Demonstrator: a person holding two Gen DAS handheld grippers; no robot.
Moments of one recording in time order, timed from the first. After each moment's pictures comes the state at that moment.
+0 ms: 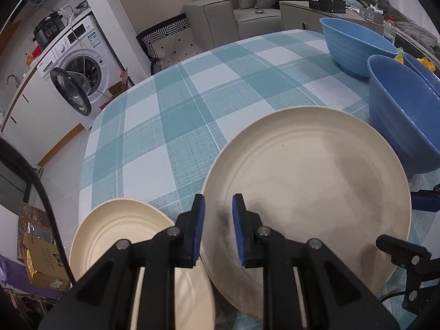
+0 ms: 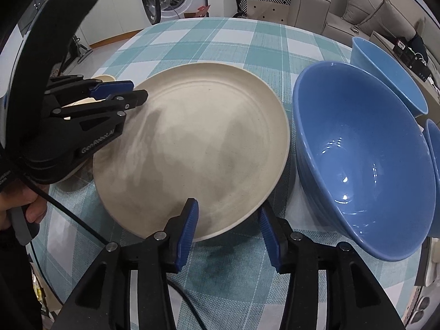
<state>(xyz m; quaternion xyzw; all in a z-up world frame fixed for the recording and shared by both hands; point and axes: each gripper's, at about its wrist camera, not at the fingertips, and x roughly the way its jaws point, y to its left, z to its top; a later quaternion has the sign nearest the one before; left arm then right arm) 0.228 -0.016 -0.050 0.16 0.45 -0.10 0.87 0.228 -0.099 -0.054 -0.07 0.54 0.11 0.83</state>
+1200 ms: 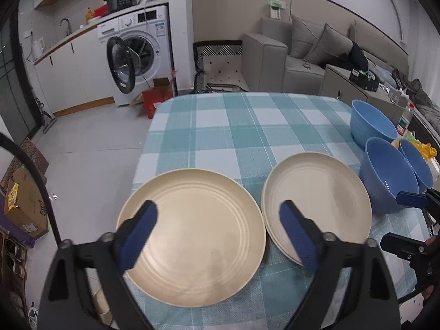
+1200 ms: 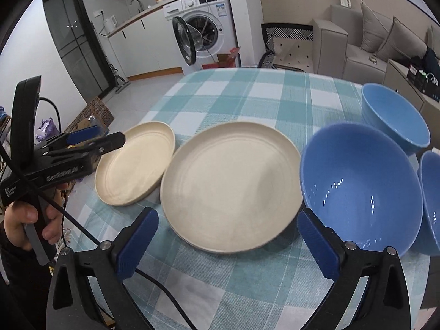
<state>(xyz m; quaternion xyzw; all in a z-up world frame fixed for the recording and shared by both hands) 0.143 0.087 0.025 0.00 0.38 -0.02 0.92 0.206 -0.097 0.017 -0.02 0.45 0.20 0.87</state>
